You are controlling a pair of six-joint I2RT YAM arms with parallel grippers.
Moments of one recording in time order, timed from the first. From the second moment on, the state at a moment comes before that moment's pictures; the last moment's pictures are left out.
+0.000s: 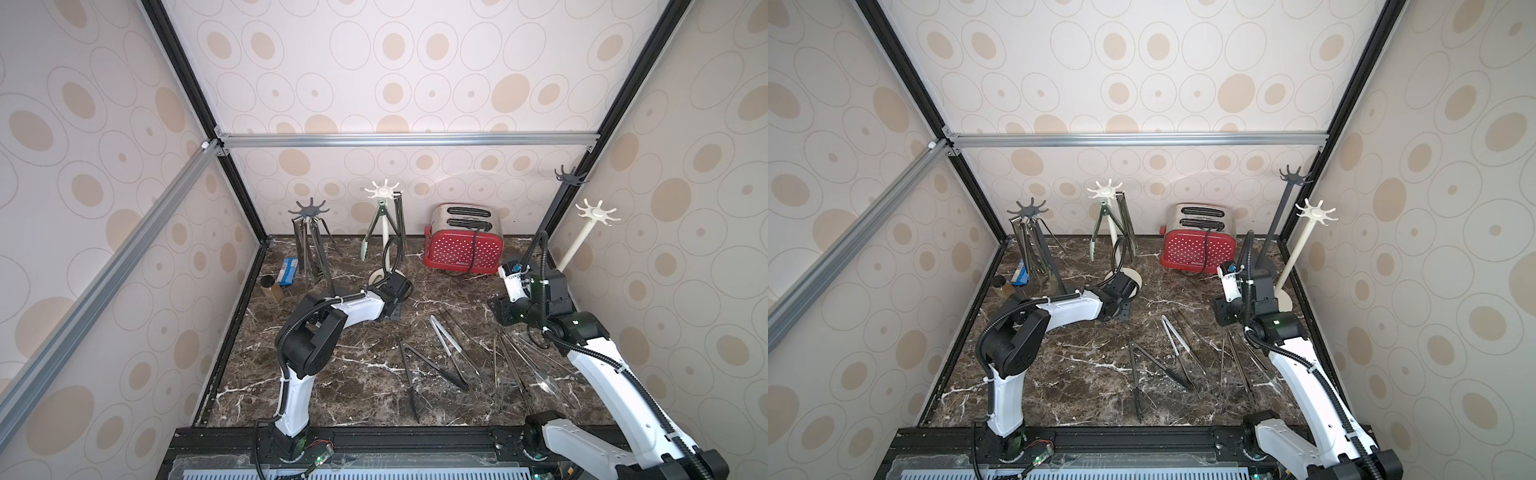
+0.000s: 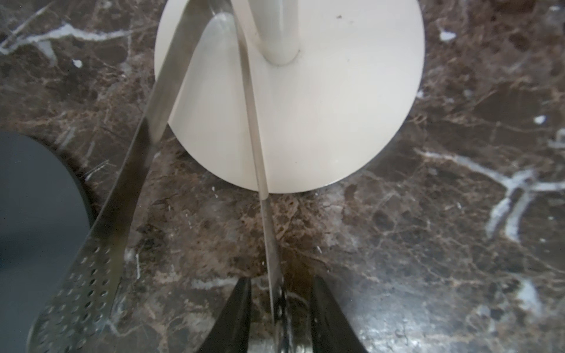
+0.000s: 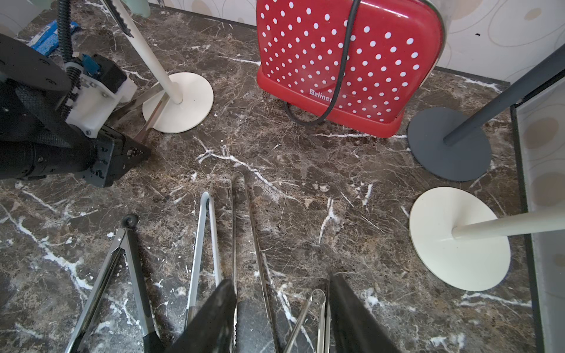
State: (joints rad) left arm -0.64 2.02 1.30 -0.40 -0.33 -0.44; right arm 0.19 1.01 0.95 -0.66 -0.10 -0.07
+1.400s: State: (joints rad) left arm -0.77 1.61 0.87 -0.48 -0.22 -0.60; right arm 0.19 0.97 0.95 -0.66 -0.12 -0.07
